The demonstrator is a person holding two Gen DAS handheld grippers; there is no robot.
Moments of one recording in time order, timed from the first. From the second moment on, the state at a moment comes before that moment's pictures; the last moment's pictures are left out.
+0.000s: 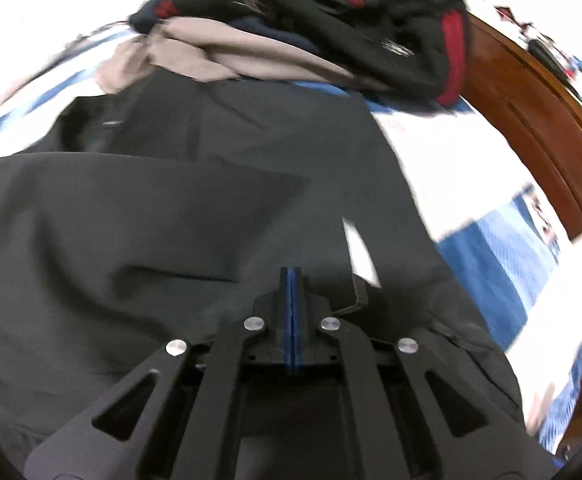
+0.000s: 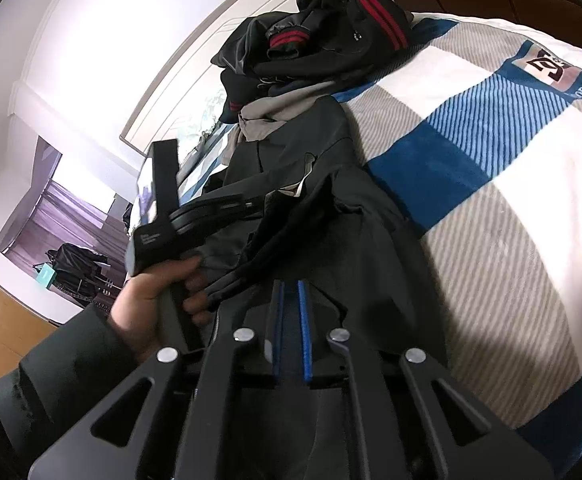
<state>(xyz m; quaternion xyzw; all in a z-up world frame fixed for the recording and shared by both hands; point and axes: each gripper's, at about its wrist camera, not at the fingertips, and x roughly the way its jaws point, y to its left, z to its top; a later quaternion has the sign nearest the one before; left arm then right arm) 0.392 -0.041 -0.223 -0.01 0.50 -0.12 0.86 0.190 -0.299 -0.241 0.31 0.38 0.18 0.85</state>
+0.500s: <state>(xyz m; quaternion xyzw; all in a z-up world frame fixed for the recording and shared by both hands) 0.394 -0.059 -0.244 0.02 0.52 -0.14 0.84 0.196 -0.288 -0.245 0.30 0.39 0.20 0.85</state>
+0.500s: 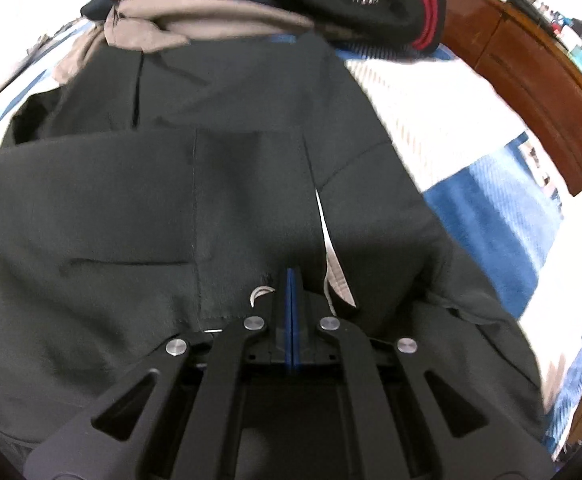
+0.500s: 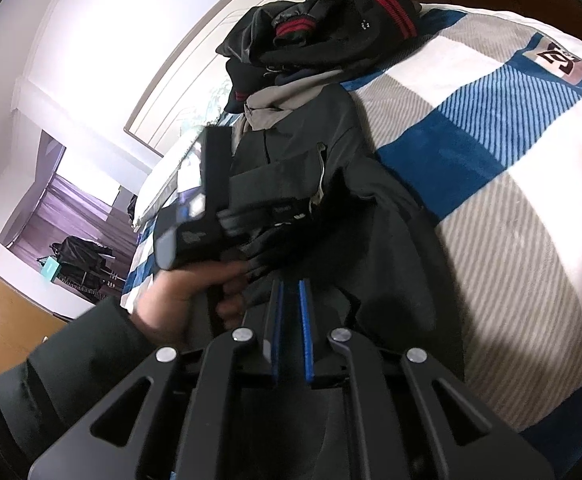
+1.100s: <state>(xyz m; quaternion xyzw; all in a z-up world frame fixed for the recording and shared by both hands) 0.432 0.164 -0.231 -0.04 0.49 0.06 0.87 0.210 -0.229 -0.279 0.19 0.49 0.23 0.82</state>
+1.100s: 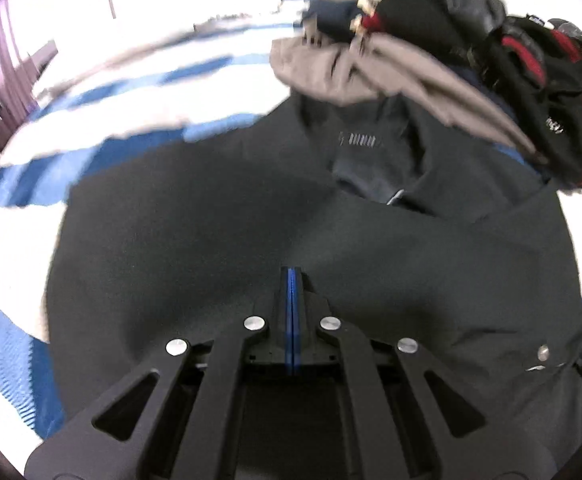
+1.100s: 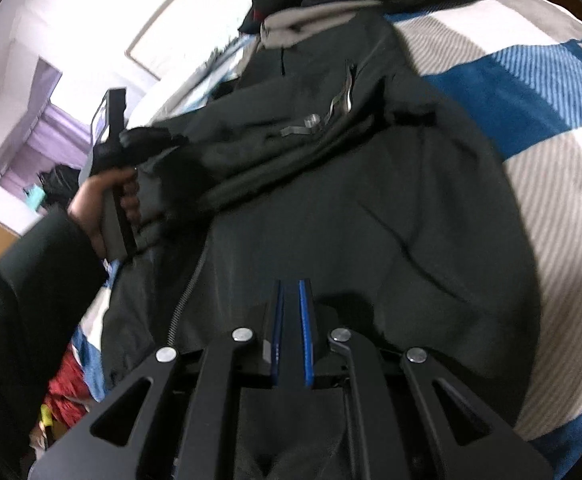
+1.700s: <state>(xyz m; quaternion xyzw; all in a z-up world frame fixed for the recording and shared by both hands) 0.431 0.185 -0.253 -0.08 0.48 0.05 0.87 0.213 -0.214 -0.299 0.17 0.51 0.21 0.81</state>
